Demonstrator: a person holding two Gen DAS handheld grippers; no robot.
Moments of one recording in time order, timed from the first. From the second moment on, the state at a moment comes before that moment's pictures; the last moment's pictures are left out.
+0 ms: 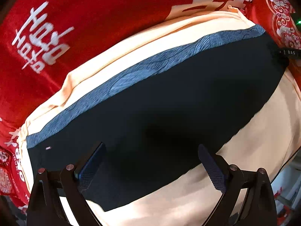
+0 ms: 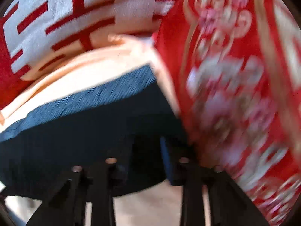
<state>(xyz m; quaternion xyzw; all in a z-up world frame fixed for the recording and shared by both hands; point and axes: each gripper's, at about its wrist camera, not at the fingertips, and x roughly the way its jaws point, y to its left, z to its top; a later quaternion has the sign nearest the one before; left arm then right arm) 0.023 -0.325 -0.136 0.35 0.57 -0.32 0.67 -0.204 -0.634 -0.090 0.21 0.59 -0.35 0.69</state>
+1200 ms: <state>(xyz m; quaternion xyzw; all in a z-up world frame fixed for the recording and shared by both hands) 0.008 -0.390 -0.177 0.29 0.60 -0.26 0.70 -0.281 -0.618 -0.091 0.41 0.49 -0.34 0.69</state>
